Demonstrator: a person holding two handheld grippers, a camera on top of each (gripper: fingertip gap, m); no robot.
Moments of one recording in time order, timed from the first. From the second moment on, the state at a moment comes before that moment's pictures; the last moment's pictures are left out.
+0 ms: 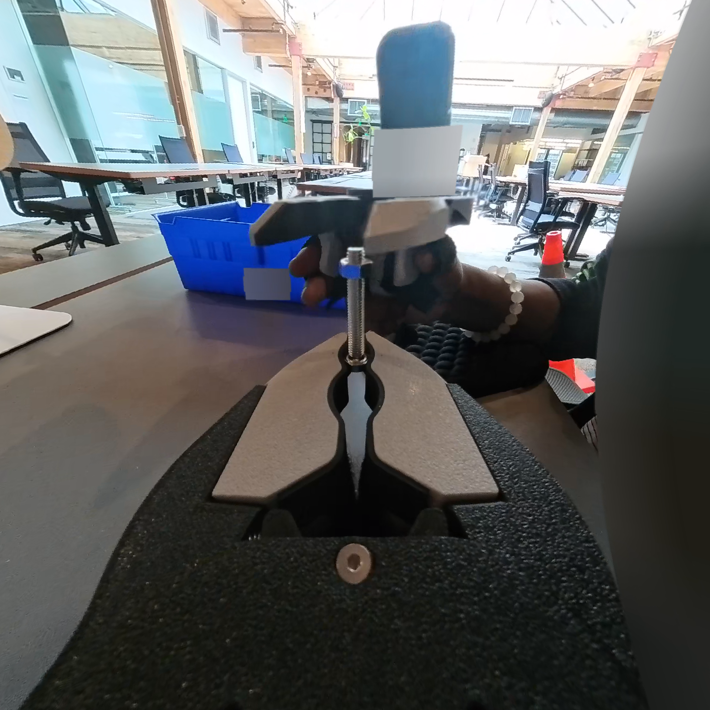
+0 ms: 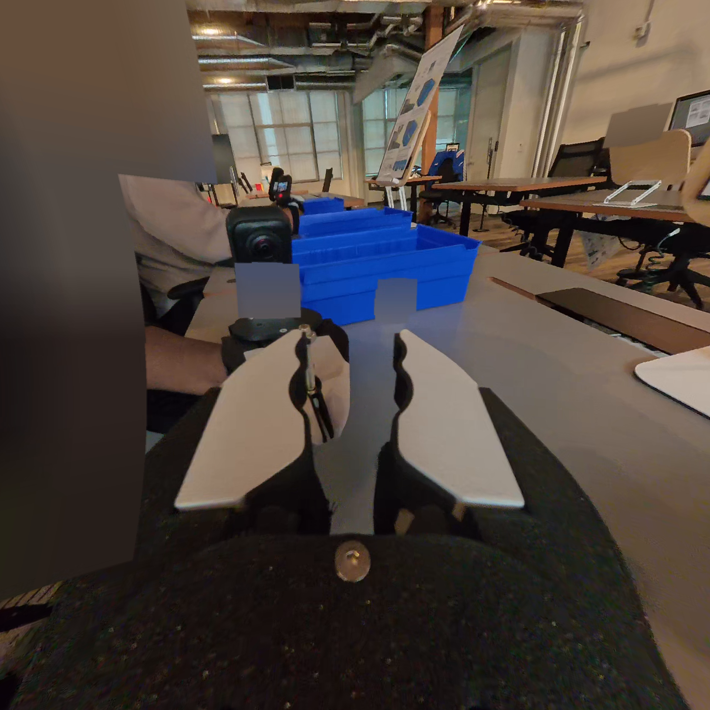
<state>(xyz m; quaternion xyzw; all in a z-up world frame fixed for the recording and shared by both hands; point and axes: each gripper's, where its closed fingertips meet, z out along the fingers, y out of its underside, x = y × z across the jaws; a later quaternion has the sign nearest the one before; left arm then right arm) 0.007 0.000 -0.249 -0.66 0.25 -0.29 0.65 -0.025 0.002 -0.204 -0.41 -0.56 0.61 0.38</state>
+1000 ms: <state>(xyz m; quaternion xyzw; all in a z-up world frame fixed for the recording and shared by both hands) 0.007 -0.002 -0.249 -0.66 0.25 -0.29 0.65 -0.027 -0.004 -0.207 -0.41 -0.57 0.59 0.39</state>
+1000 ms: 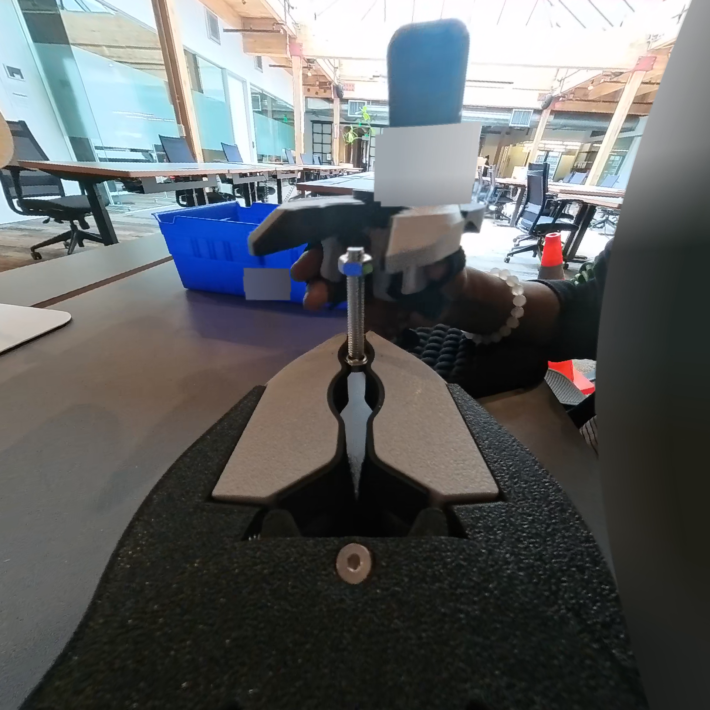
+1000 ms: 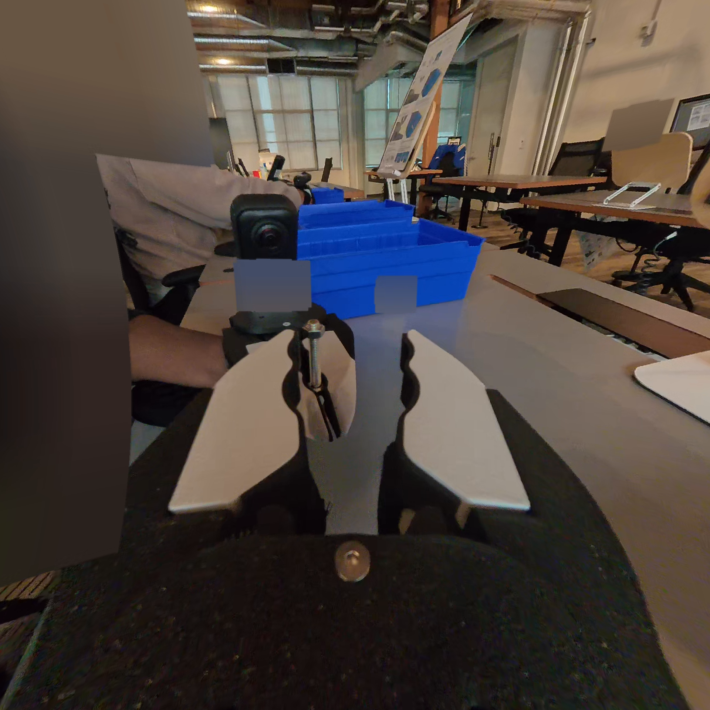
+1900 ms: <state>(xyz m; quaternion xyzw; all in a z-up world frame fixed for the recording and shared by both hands) 0.006 -0.003 -0.248 -0.65 0.24 -0.30 0.65 -0.030 0.007 -0.208 -0.43 -0.56 0.58 0.41</state>
